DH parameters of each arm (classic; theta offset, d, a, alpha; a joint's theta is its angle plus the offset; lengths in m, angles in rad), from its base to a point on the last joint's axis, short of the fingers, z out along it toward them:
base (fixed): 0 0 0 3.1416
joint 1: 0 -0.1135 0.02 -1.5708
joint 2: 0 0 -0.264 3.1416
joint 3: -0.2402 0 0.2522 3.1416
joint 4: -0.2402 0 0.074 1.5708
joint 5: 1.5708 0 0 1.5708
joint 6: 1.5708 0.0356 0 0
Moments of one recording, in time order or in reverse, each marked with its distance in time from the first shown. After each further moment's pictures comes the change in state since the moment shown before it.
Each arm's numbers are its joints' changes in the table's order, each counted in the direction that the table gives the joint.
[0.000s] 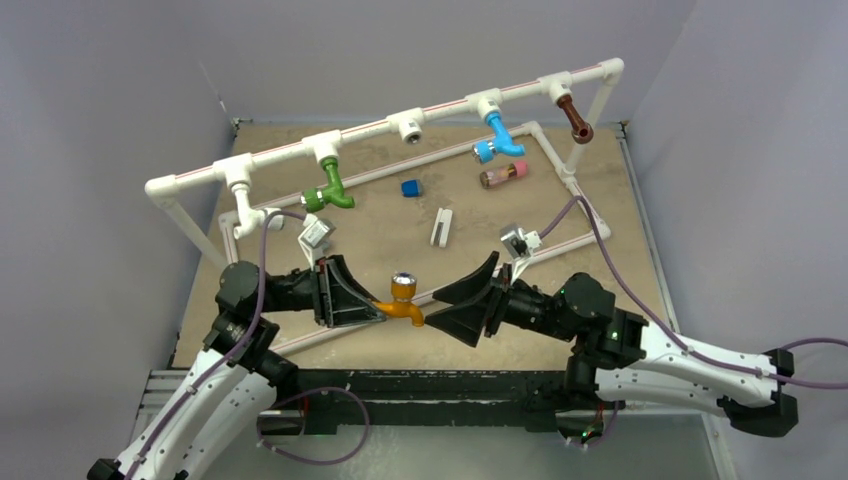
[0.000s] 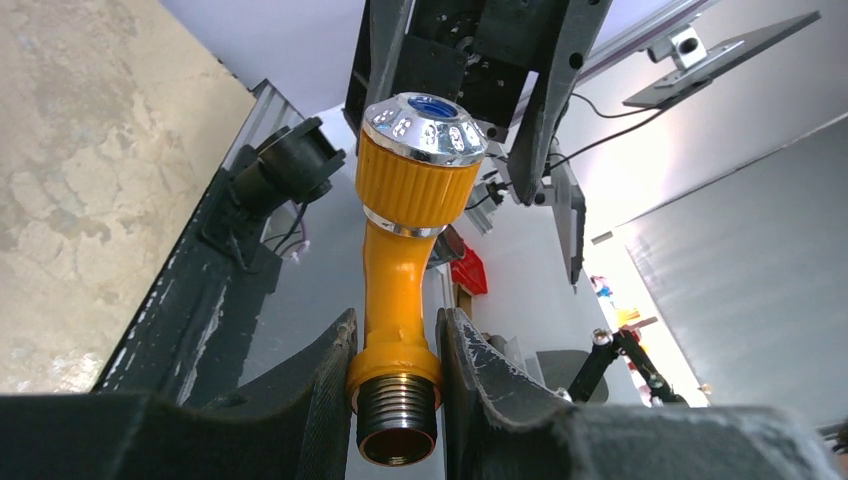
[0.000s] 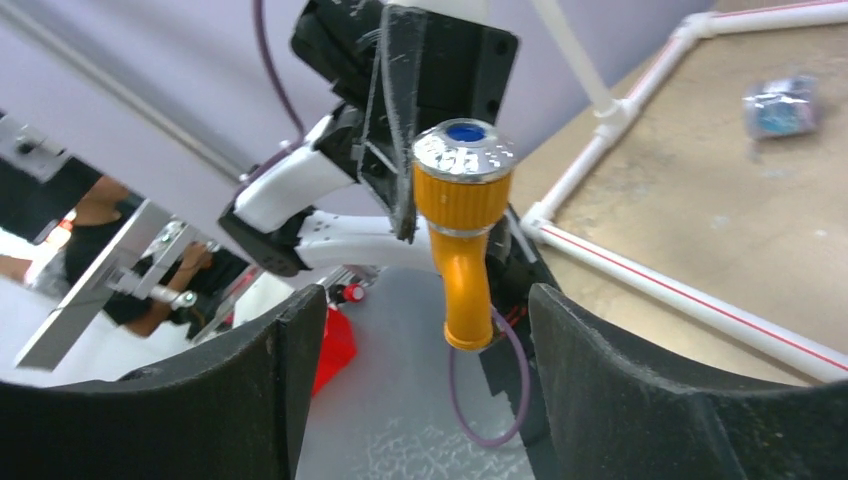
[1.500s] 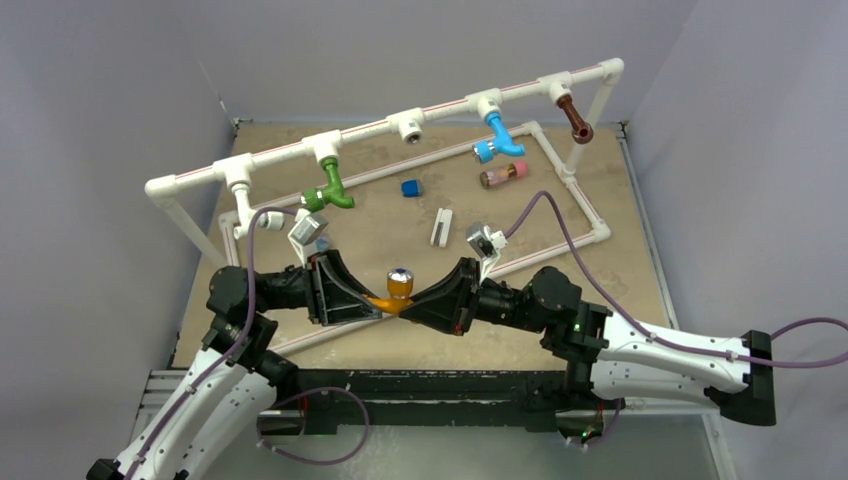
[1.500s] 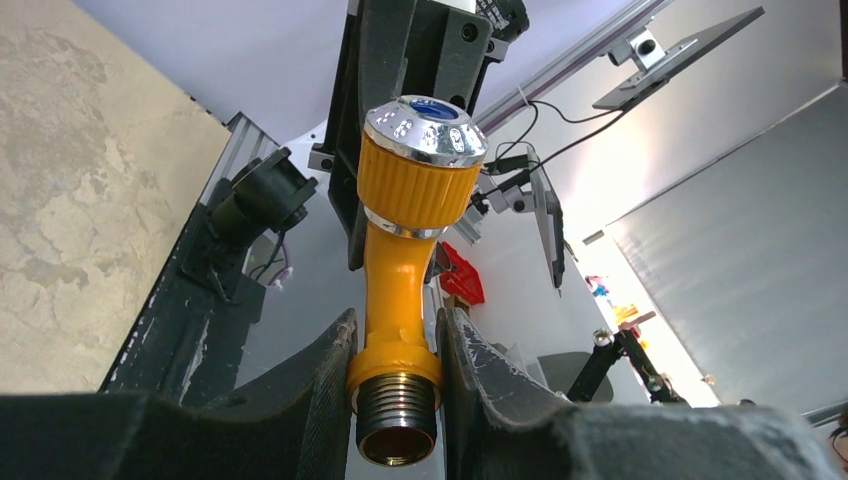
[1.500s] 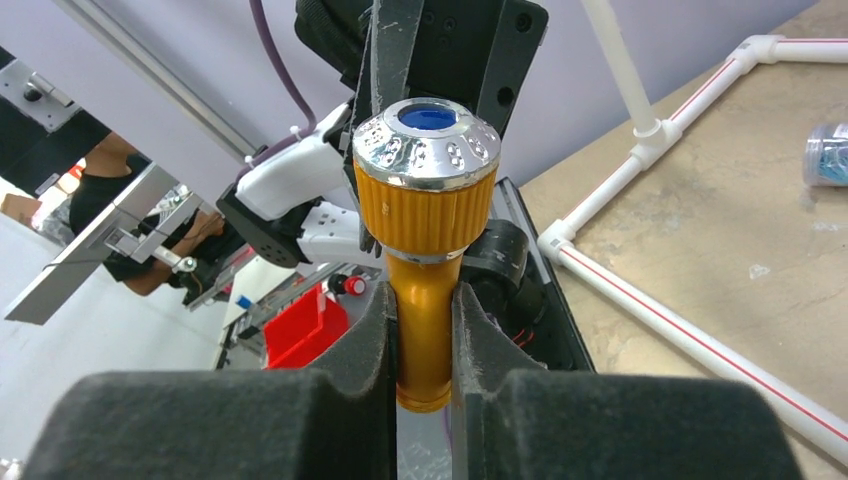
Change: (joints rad) left arm -0.002 -0.005 -0.013 0.158 0.005 -0.085; right arm 0.001 -0.196 0.000 0.262 -0.131 -0.055
